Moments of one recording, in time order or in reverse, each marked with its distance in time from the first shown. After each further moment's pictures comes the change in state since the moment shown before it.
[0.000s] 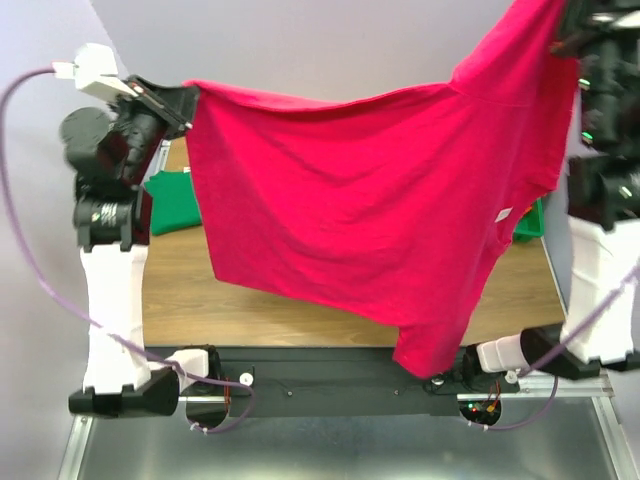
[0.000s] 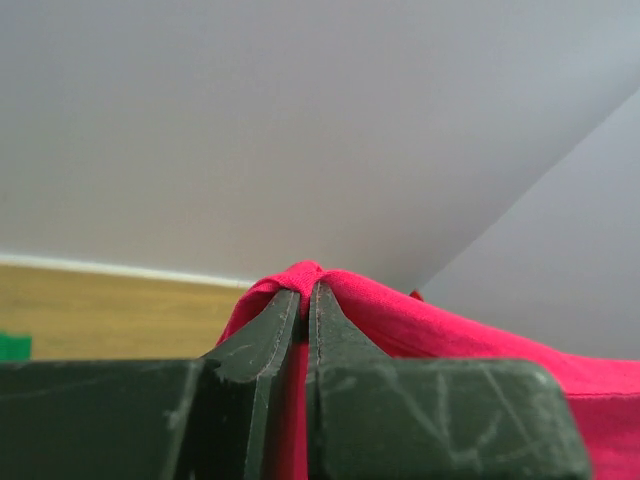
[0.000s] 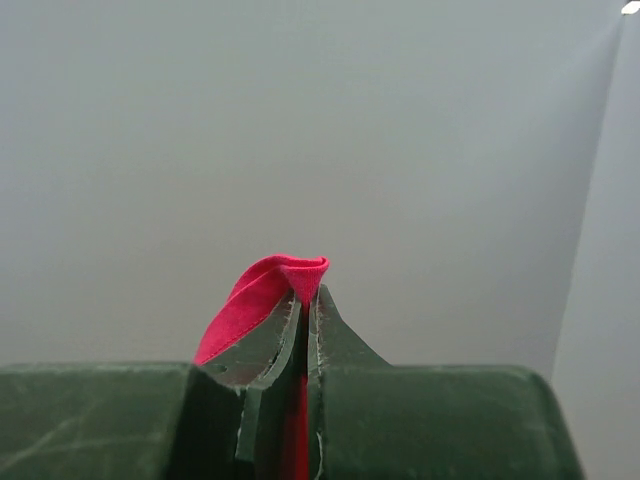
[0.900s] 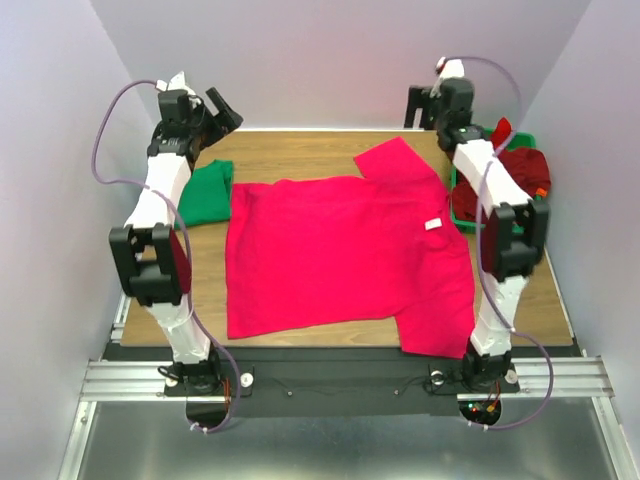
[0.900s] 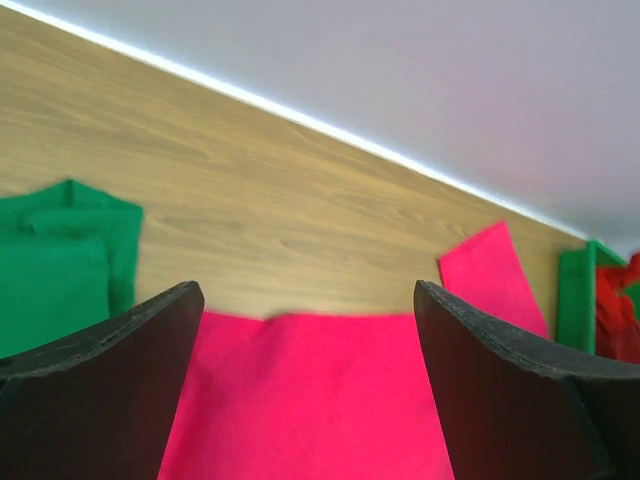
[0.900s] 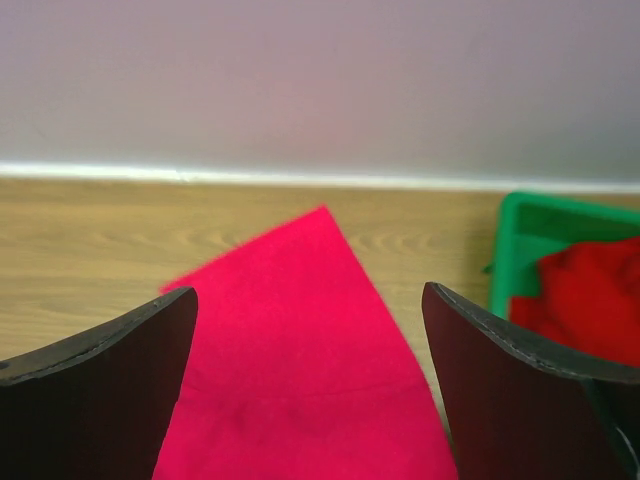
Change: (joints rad) left arm 0.019 0.718 0.053 0.049 -0.070 0.077; right arm -0.007 0.749 -0.324 0.027 0.007 0.150
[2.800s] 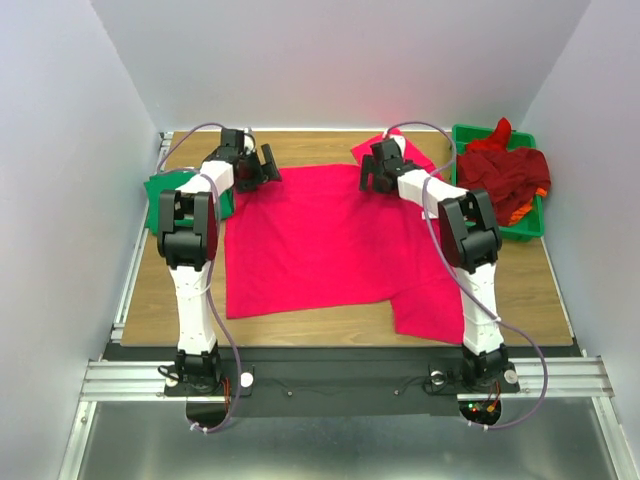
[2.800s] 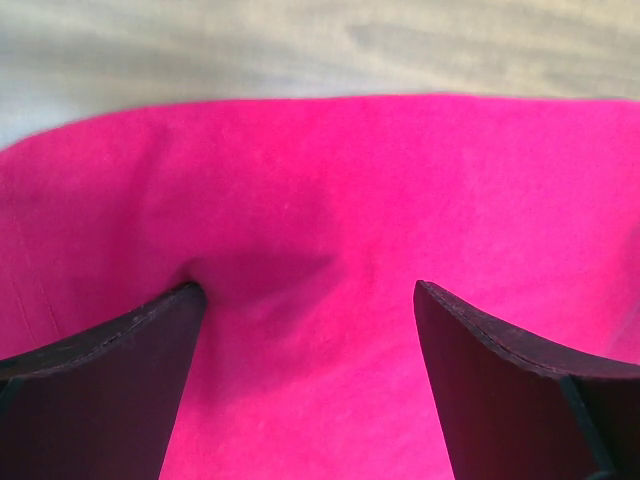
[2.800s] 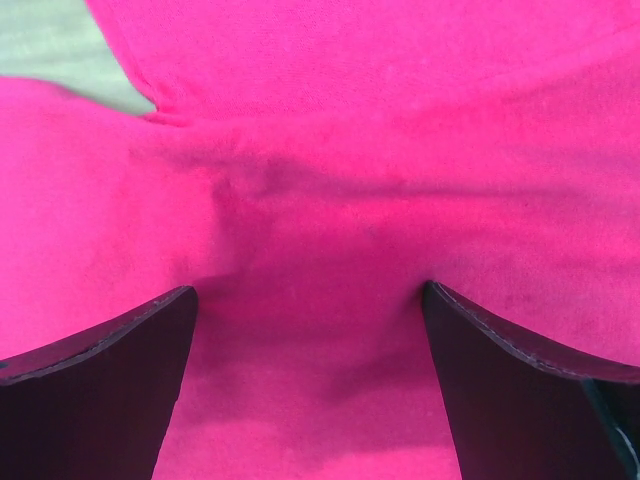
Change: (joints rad) left arm -0.137 0.324 -0.047 -0.082 0.029 0.143; right arm 0.230 0.119 -0.241 -0.085 0.208 0.320
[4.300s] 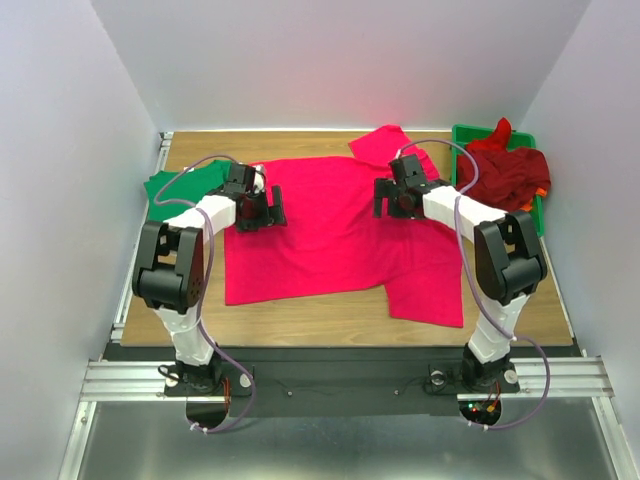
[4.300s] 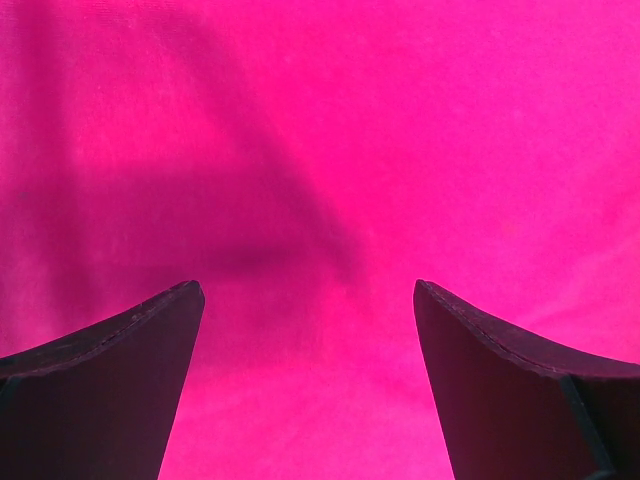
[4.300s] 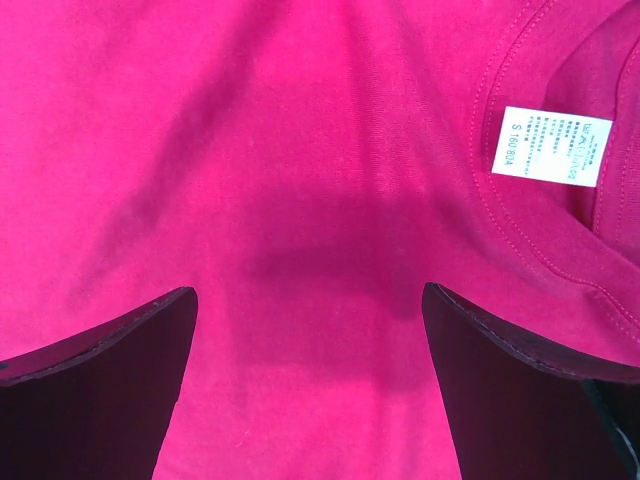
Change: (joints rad) left arm -0.120 -0.422 -0.520 -0.016 -0.088 0.055; right arm -0.002 -0.380 -0.377 -0.131 -0.106 -0.036
